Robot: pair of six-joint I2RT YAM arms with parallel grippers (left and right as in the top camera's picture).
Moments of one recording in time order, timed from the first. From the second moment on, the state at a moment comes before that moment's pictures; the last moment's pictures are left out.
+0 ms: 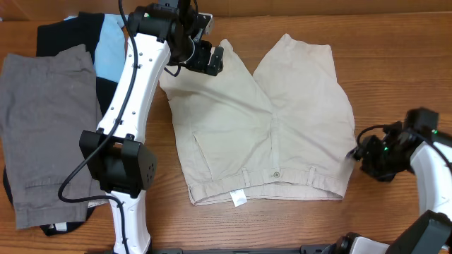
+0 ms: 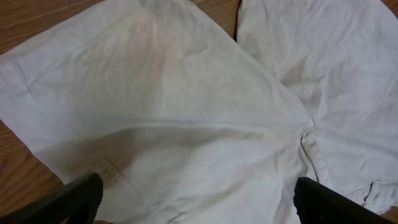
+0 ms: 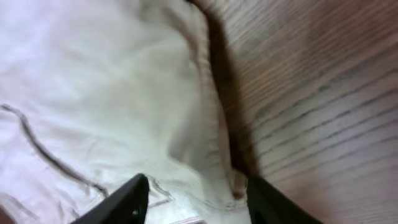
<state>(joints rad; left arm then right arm) -0.25 2.16 2.25 -1.28 0.28 0.03 -0.43 1.44 0.96 -1.04 -0.32 0.23</state>
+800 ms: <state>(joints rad) -0.23 2.16 2.25 -1.26 0.28 0.05 -0.08 1.60 1.35 -0.86 -0.39 0.16</state>
